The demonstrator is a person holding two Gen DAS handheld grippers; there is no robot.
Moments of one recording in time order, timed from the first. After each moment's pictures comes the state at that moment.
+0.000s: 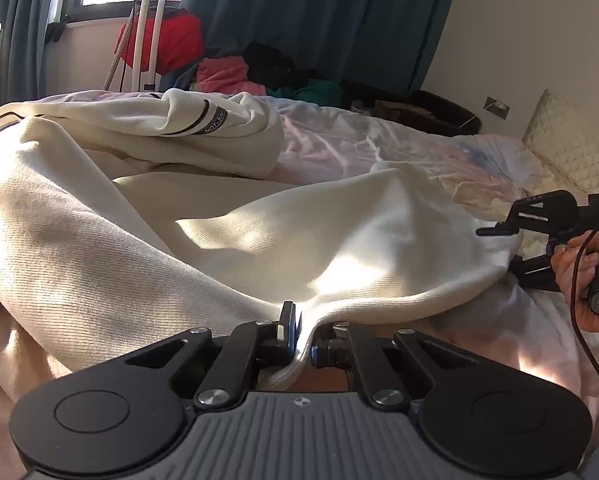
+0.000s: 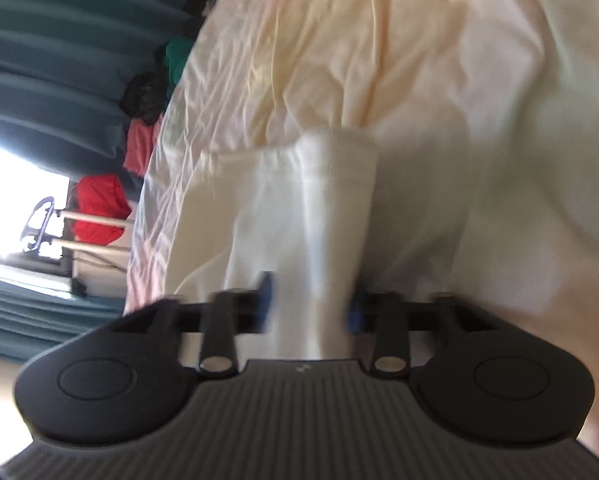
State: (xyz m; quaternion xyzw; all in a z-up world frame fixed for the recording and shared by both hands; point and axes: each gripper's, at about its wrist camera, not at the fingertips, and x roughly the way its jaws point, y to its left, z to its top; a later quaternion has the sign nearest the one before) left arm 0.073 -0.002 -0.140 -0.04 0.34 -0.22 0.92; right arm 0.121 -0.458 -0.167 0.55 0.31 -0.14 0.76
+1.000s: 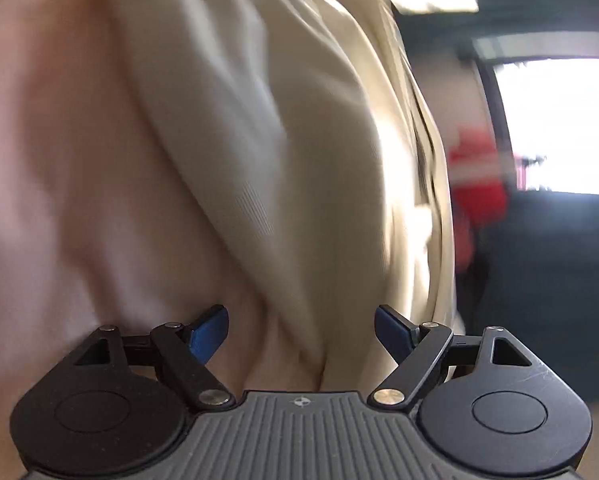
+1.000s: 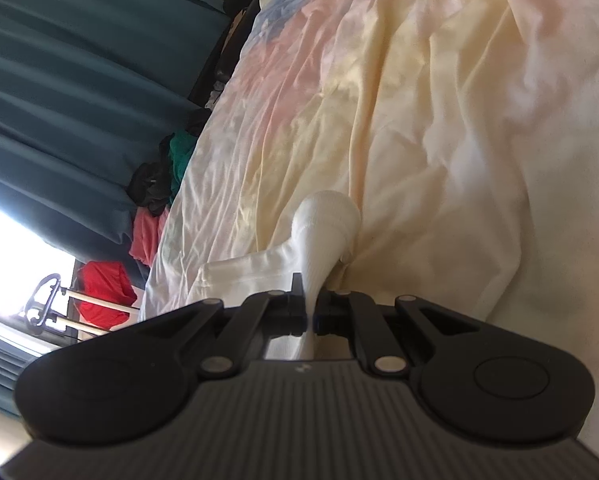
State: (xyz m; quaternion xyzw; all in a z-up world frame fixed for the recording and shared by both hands) left arm 0.057 0.257 -0.174 -0.66 0.26 0.15 0.69; right arm 0.112 -0.533 -0.176 0.55 0.20 -0.18 0.79
